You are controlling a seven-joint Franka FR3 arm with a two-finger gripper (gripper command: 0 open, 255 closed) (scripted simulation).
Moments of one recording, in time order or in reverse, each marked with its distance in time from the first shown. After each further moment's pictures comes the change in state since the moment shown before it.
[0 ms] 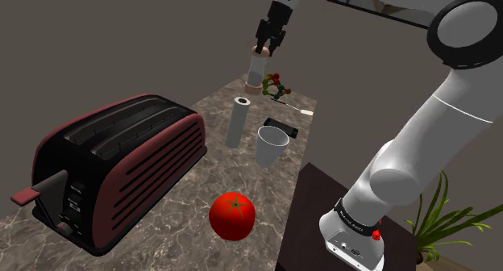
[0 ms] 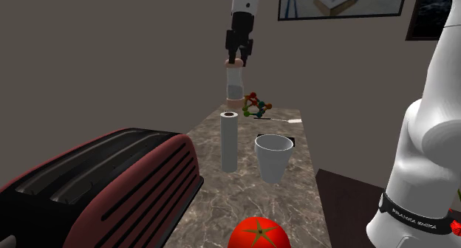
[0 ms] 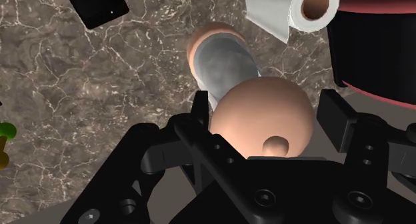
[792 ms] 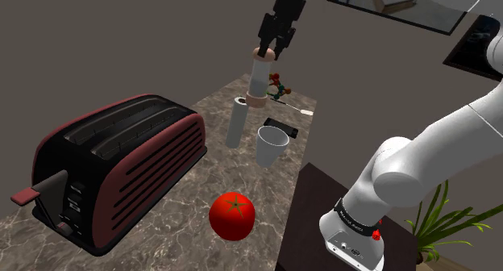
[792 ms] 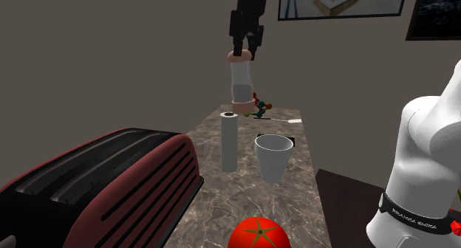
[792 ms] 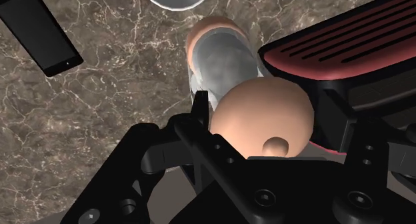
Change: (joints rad) arm 0.088 -0.317 0.146 -0.266 -0.001 -0.011 0.239
